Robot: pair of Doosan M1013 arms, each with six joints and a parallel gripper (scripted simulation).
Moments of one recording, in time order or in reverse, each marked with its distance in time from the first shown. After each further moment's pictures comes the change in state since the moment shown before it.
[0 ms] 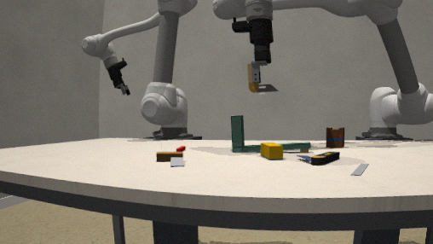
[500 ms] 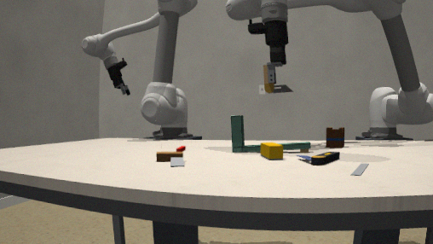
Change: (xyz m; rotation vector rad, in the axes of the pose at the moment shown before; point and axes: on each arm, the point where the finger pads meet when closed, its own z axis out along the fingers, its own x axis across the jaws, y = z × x) left arm 0.028 0.047 0.002 0.006 0.000 0.040; right arm 0.000 0.000 0.000 0.000 0.000 0.000
